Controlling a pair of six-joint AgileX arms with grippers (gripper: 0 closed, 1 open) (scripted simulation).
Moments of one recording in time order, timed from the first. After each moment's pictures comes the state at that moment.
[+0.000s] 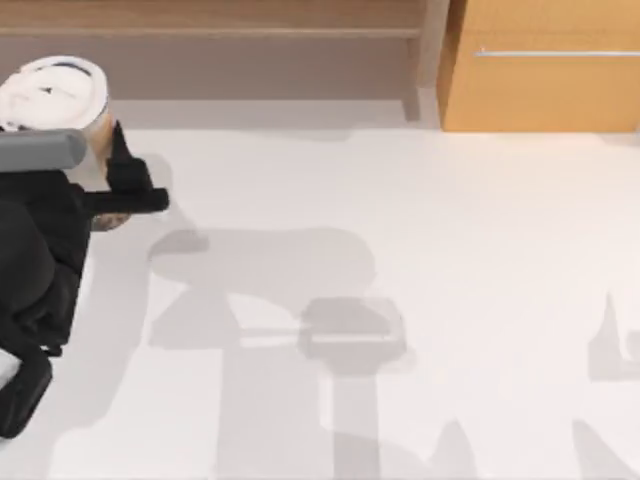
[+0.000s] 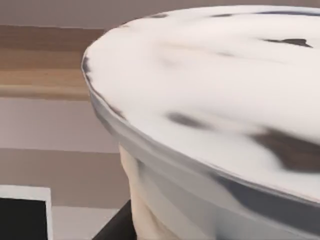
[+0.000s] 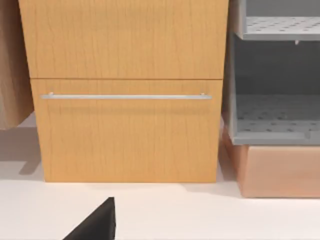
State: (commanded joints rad) left arm -0.29 1.67 0.34 1.33 -0.28 -0.02; right arm 0.00 0.00 0.00 0.00 0.00 0.00
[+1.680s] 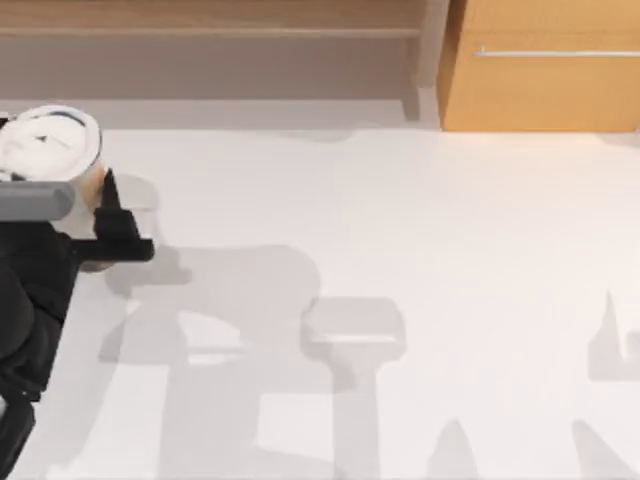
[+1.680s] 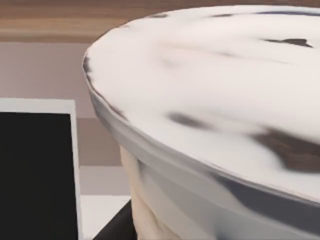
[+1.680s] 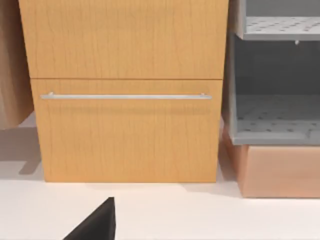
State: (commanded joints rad) left arm -0.23 1.82 0.23 1.56 -0.18 -0.01; right arm 0.00 0.00 0.00 0.00 0.00 0.00
